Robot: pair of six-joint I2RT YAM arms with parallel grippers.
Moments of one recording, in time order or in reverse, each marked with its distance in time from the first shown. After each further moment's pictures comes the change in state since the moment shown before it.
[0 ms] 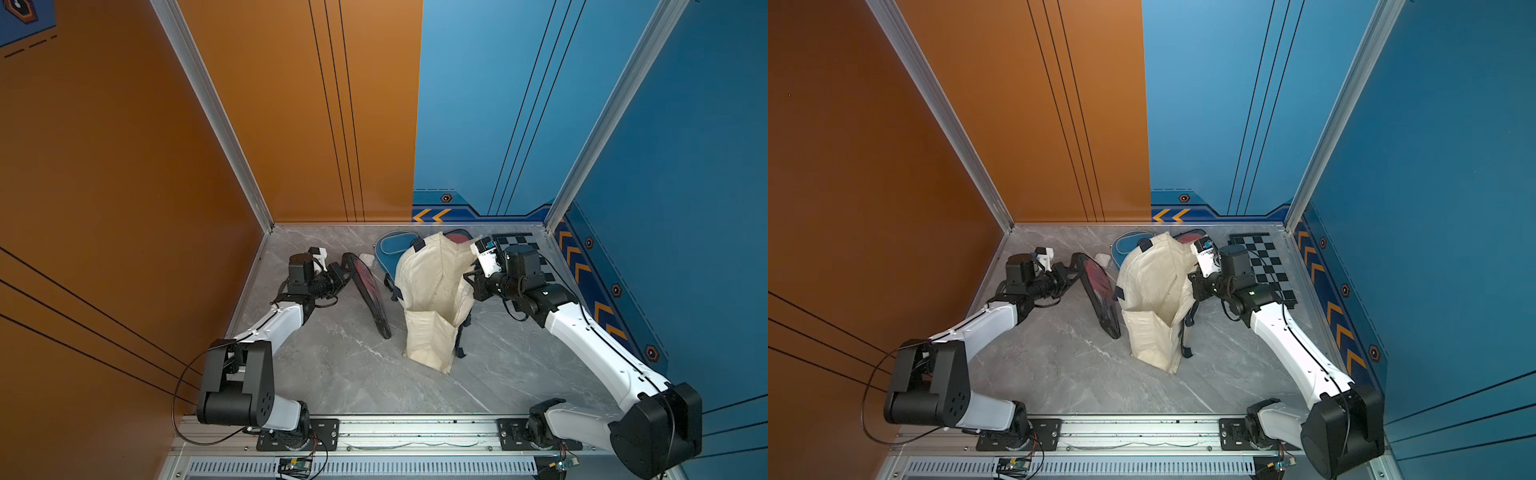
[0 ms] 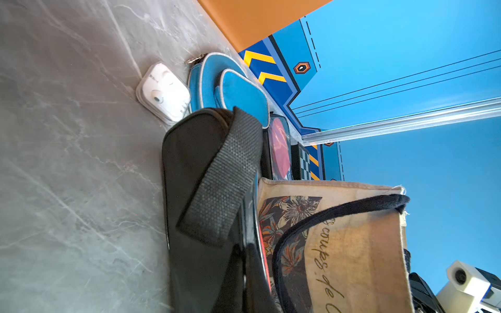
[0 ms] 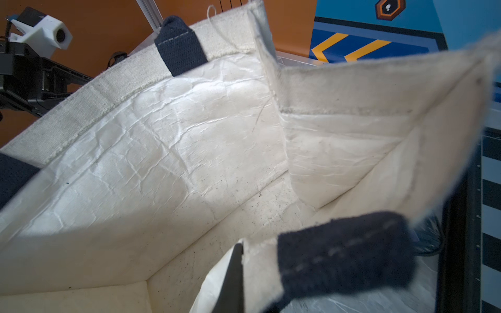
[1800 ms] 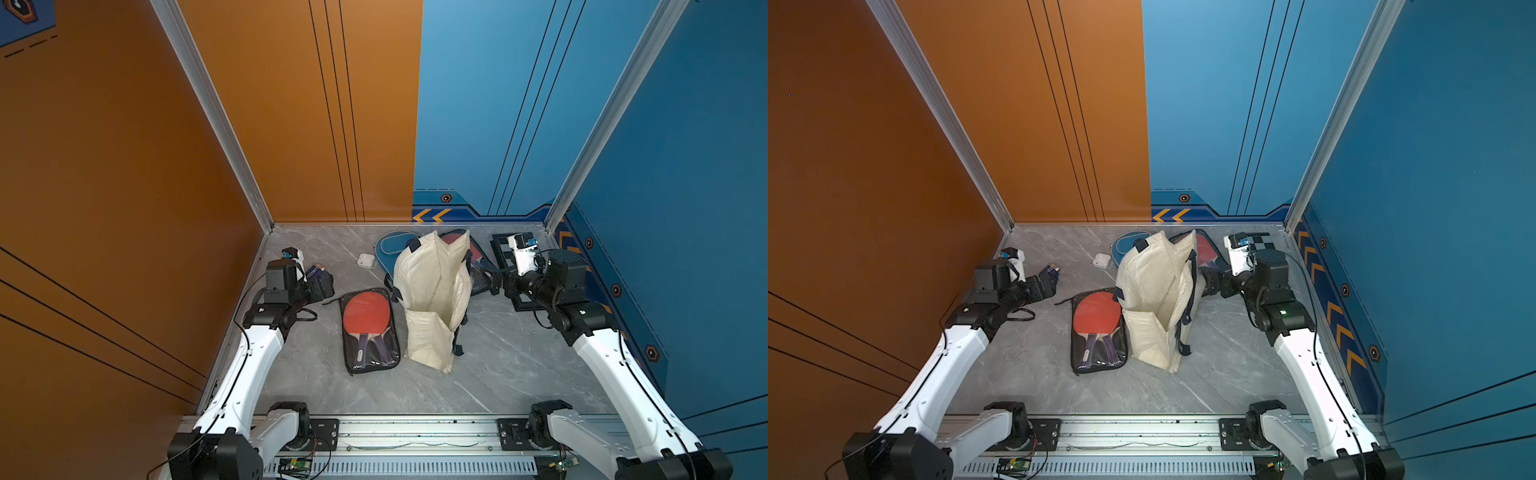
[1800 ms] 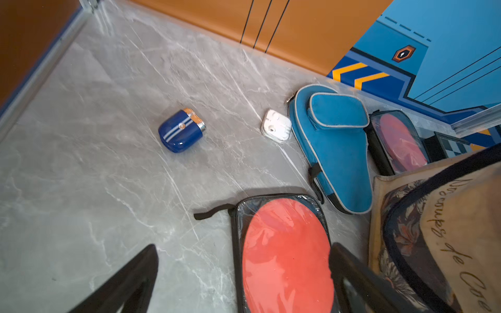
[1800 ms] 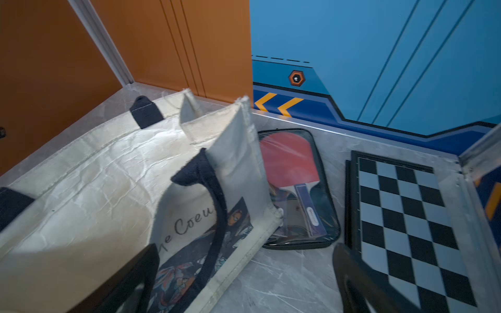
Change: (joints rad) left arm 0.026 -0.413 0.048 -0.562 -0.502 0.558; right arm -0.207 -0.245 -0.058 0.016 0.033 -0.041
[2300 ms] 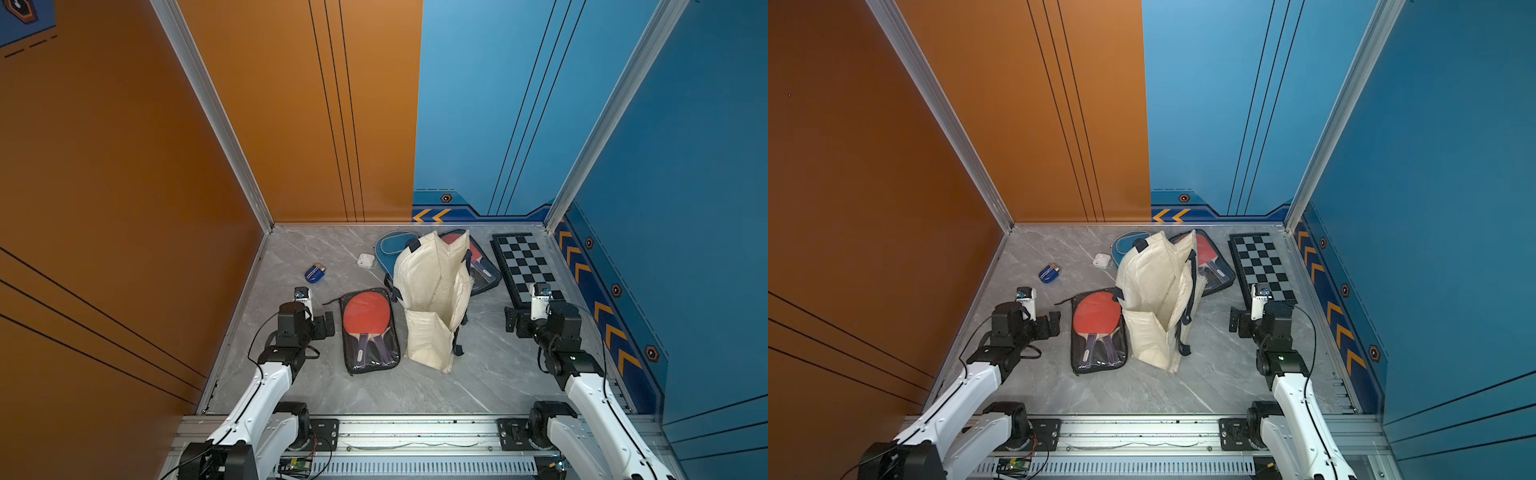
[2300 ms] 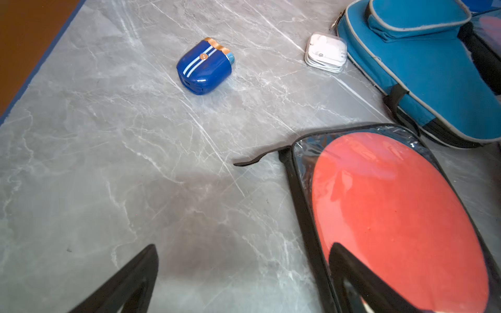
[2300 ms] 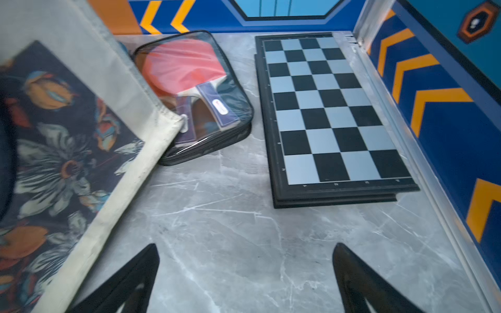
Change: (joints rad) left arm -0.011 -0.079 -0.463 0.366 -0.103 0.187; right arm -0.151 -0.204 -0.555 0.232 0.238 0.057
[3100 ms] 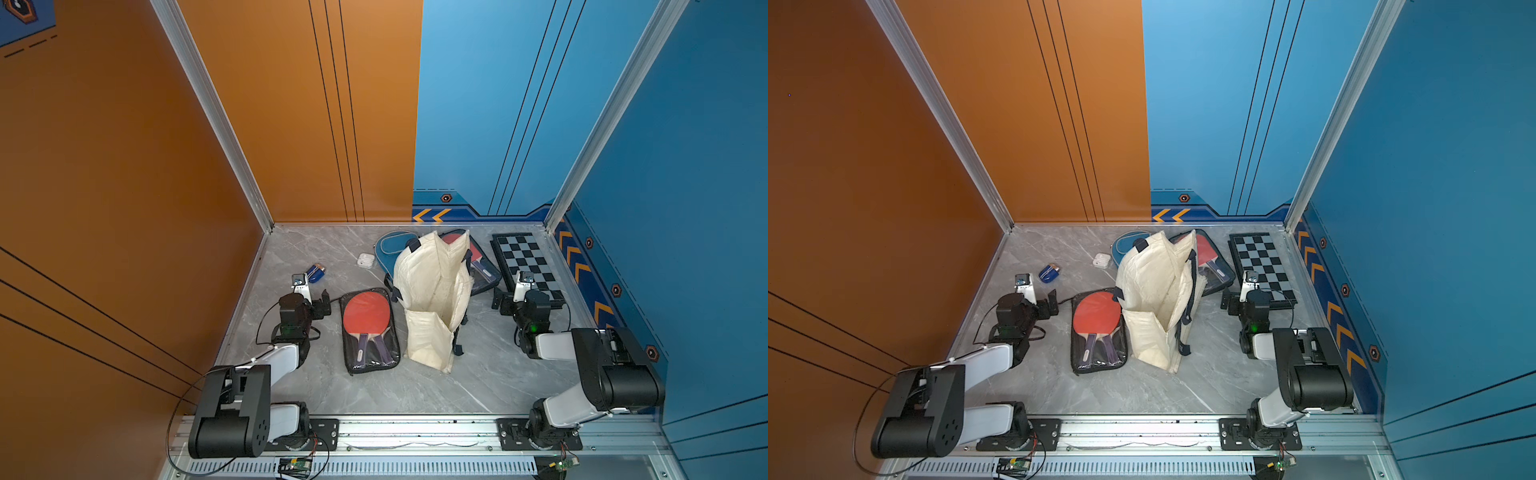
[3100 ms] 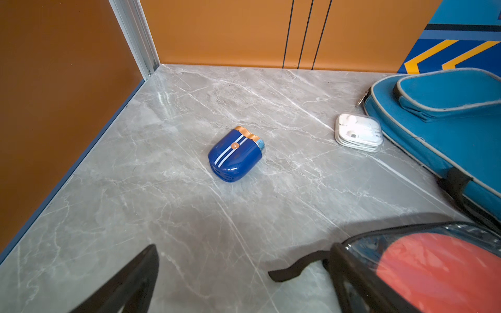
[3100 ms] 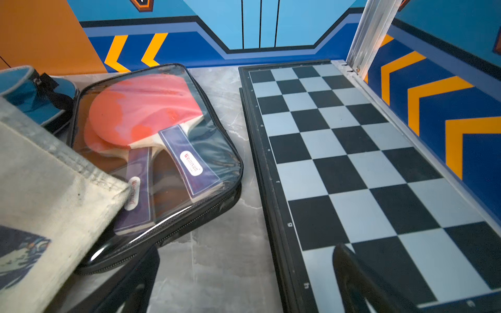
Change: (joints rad) left arm 0.048 0.379 -0.030 0.659 -0.066 0.066; right arm 0.051 0.756 -0.026 0.948 0.102 0.045
